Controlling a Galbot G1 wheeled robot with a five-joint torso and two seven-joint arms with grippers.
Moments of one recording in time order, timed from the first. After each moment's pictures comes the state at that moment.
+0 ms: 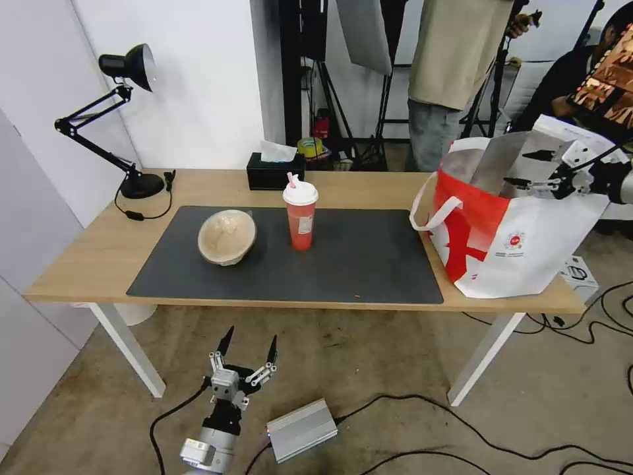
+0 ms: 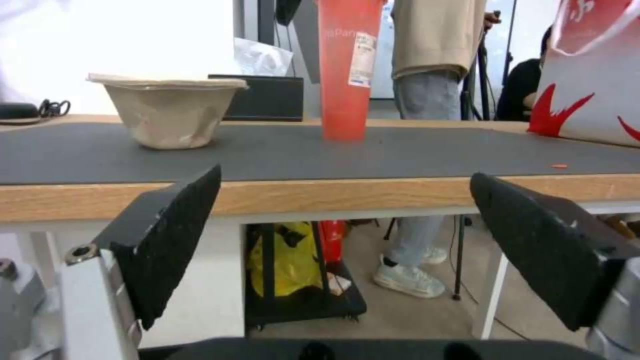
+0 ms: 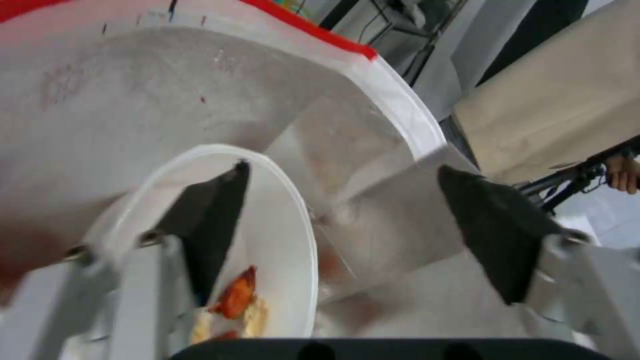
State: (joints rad) left arm 1.64 -1.54 -0.51 -1.83 -0.08 -0.49 0.23; right arm -0.22 0.19 -0.19 1.55 0.60 -0.13 -0.53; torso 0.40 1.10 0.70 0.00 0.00
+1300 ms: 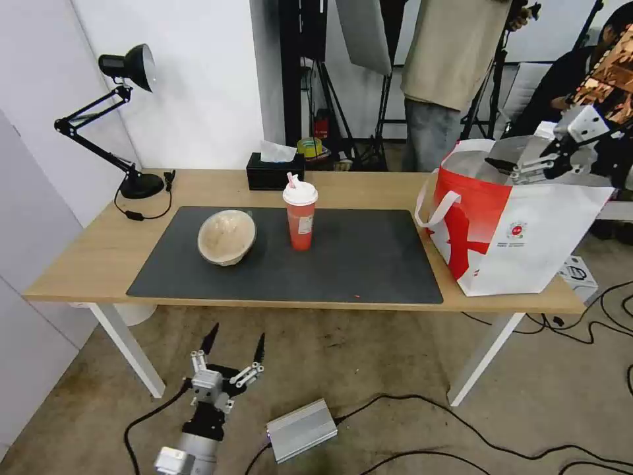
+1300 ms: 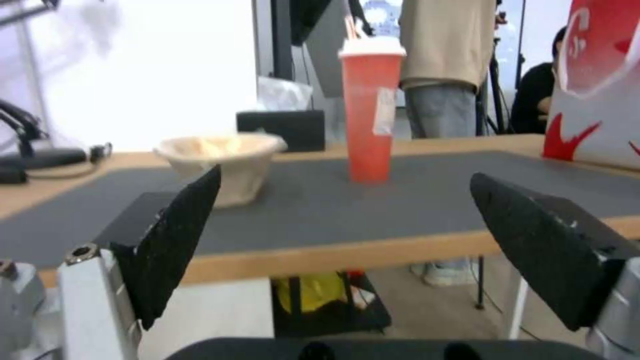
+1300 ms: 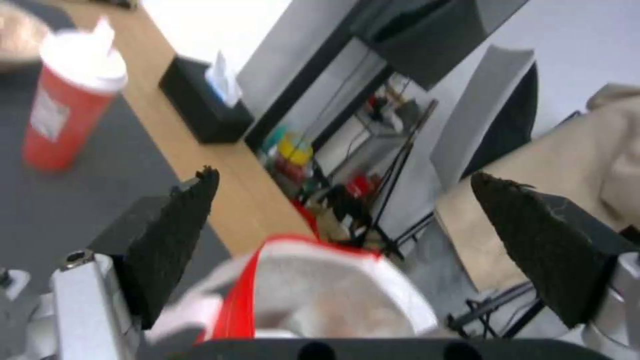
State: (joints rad) left arm 1.76 -1.50 -0.59 -2.06 -0.11 -0.42 0.23; right arm -0.28 0.08 -0.08 1.89 0.85 -0.13 -0.30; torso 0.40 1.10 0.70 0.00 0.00
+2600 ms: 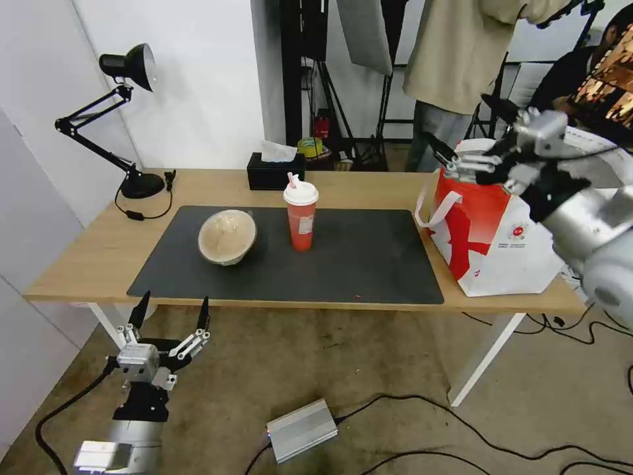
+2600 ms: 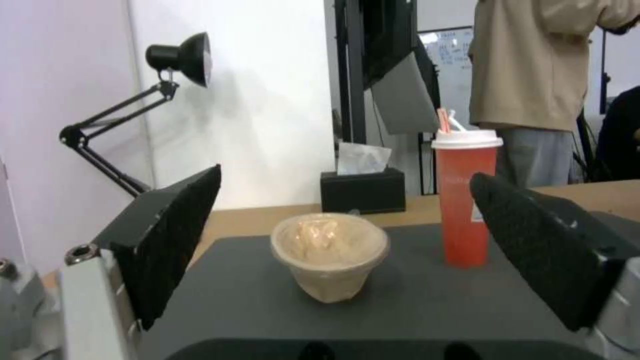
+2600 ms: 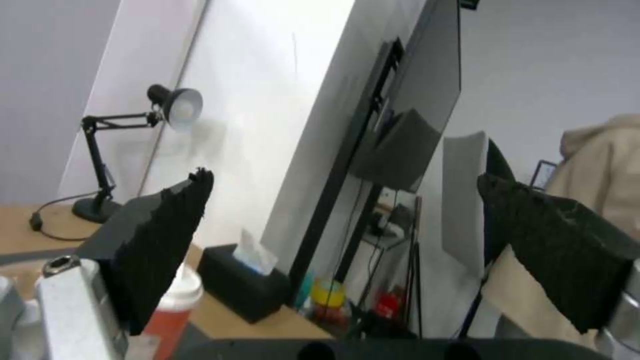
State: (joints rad) left arm 1.76 -1.58 -0.75 -2.26 -0.12 -0.29 0.22; right arm -1.09 0.60 0.61 2.20 0.72 -0.03 -0.06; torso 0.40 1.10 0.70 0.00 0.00
